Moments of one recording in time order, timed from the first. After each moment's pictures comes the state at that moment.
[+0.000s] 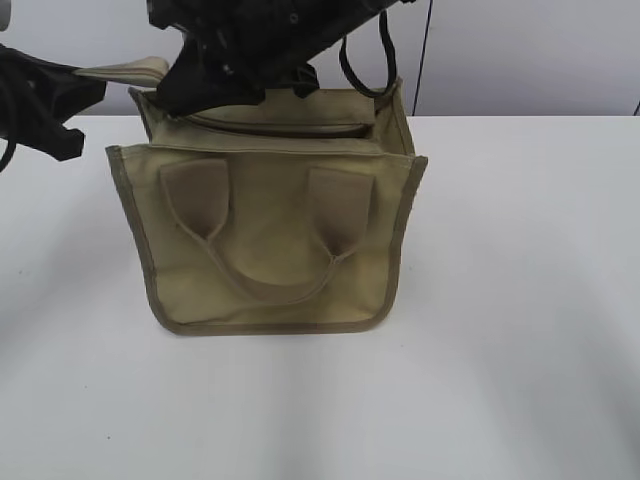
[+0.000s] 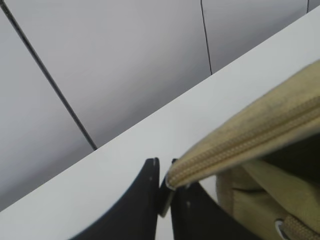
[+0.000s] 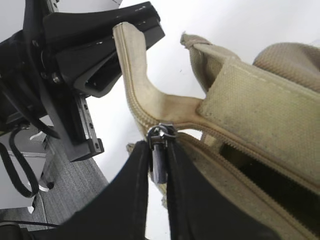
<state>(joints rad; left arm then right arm) -0.09 1.47 -0.74 0.94 -0.52 -0.43 0.59 2.00 -1.70 0.91 0.80 -0.34</state>
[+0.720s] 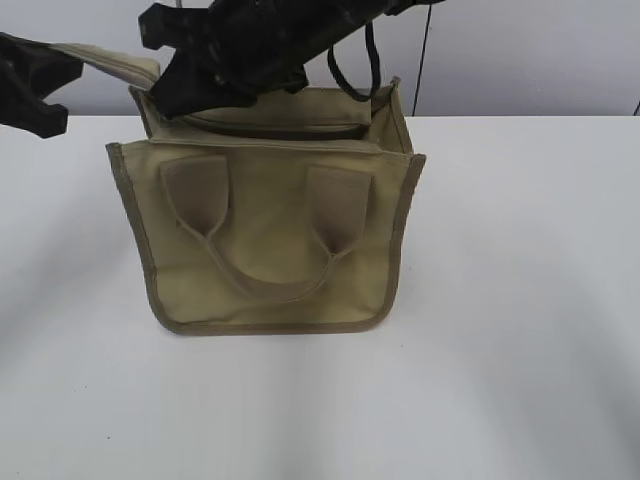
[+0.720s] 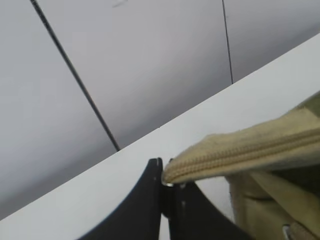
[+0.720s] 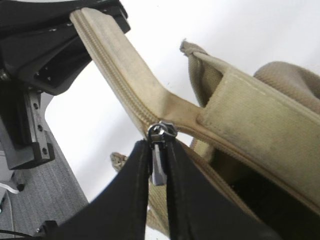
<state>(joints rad) -0.10 1.40 -0.74 0.88 -0.46 -0.43 0.61 2.02 -1.70 0.88 0.74 -0.43</state>
